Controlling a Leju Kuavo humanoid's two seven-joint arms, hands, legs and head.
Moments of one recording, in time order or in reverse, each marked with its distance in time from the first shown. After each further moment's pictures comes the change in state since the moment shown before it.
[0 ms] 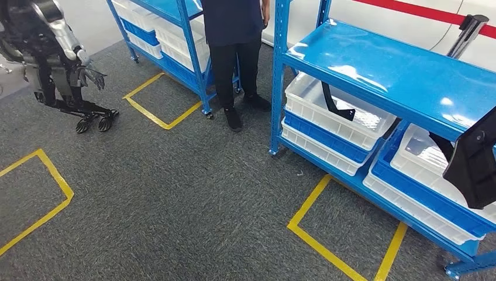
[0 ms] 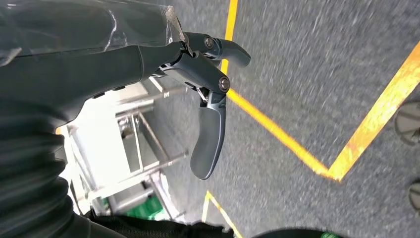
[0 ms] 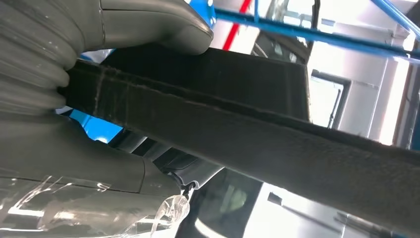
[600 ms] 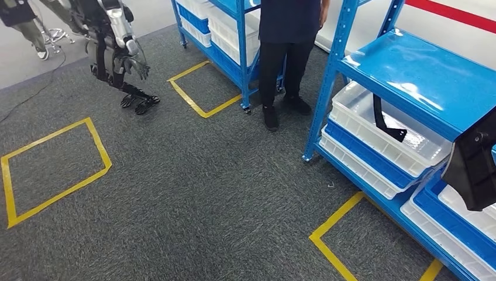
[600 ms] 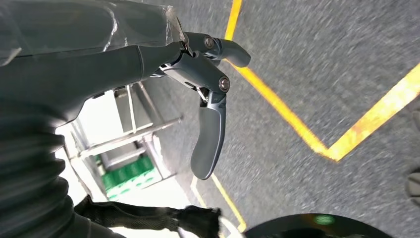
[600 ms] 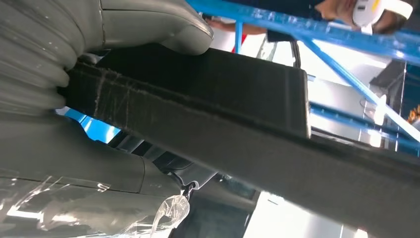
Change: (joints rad) left arm 0.005 0.001 -0.013 0.001 0.004 -0.011 0.010; right arm 0.000 -0.004 -0.004 0.000 -0.016 0.006 -0.011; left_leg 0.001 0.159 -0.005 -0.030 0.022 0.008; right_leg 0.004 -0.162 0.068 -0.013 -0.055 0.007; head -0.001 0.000
